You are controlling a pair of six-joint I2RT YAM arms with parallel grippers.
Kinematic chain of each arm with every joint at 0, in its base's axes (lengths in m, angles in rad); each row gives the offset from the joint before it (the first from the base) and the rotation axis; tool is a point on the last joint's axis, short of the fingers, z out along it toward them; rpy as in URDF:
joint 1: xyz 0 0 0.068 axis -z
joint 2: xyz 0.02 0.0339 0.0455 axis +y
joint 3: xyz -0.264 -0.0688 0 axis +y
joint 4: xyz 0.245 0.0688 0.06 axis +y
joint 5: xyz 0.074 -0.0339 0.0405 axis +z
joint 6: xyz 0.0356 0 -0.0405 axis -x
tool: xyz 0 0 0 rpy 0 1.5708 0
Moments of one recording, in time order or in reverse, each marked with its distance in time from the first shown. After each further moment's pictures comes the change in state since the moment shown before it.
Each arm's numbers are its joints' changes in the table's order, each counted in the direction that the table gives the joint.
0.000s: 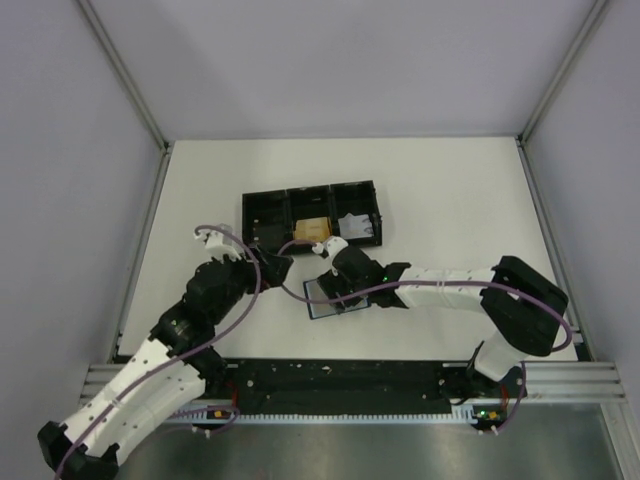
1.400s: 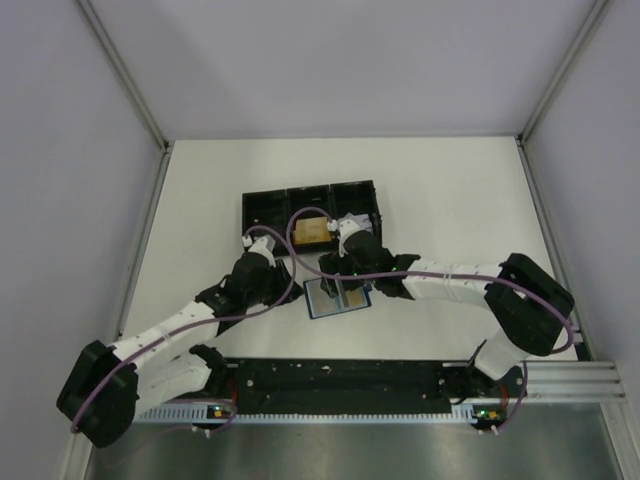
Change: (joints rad) left arm -0.014 0.410 0.045 -0.106 -0.225 0.022; right arm 0.096 -0.034 0.011 -0.138 0.079 -0.119
